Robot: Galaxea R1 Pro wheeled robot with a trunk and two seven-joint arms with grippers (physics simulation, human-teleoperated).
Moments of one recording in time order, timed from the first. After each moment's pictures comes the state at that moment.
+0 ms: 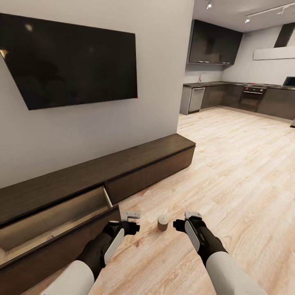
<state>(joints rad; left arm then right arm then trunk) -0.60 -0.12 -0.34 -0.76 0.31 0.56 0.18 -0.66 0.12 -0.04 -0.65 -0.15 0.59 -0.22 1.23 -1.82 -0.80</state>
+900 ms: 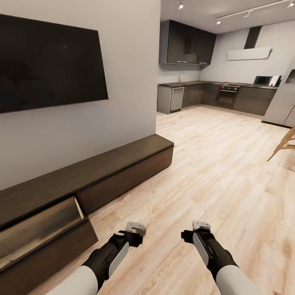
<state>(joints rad) -0.61 -0.14 -0.47 -0.59 0.32 0.41 0.18 -0.58 0.06 -0.03 -0.65 -0.14 0.55 -0.21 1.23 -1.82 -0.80</state>
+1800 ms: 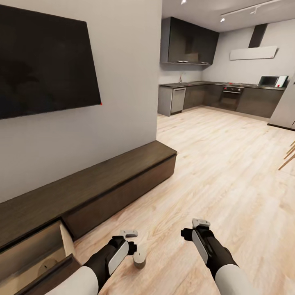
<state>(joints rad) -0.61 -0.14 -0.47 -0.53 0.59 0.52 0.45 -0.58 0.06 -0.02 -0.70 -0.13 0.60 -0.23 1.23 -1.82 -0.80</state>
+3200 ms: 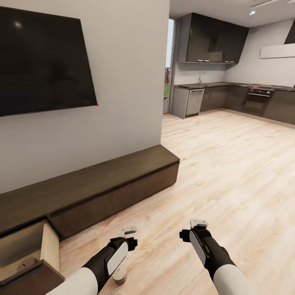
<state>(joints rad) -0.61 -0.14 -0.47 -0.52 0.67 0.35 0.43 -0.58 0.07 0.02 -0.70 -0.12 0.62 -0.25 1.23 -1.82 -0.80</state>
